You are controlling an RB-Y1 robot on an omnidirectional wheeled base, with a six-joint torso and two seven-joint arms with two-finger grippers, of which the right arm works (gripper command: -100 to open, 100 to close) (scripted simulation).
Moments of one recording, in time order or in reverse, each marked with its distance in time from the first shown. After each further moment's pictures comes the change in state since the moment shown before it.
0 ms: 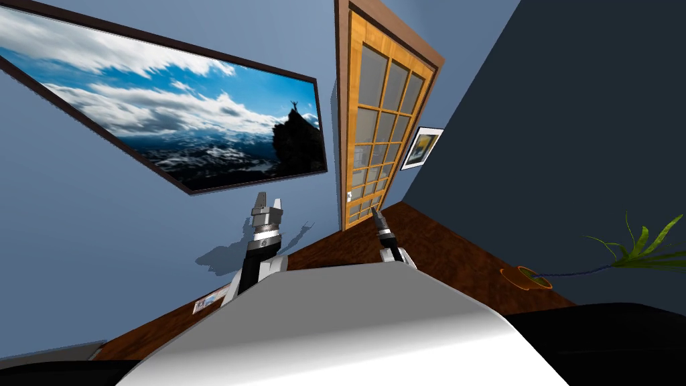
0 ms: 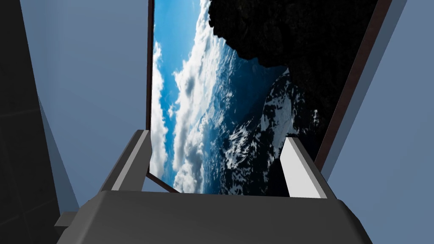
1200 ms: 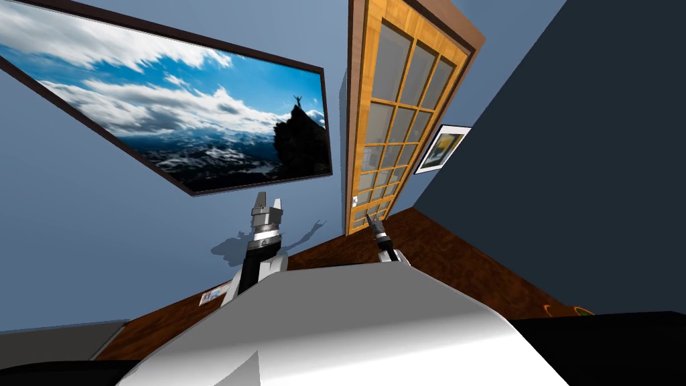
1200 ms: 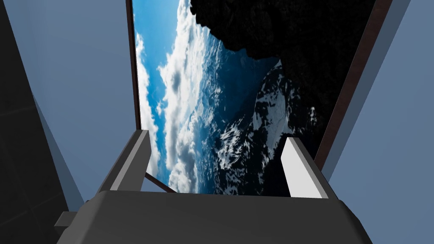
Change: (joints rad) arm -0.113 -0.031 0.022 0.322 0.013 -0.109 0.295
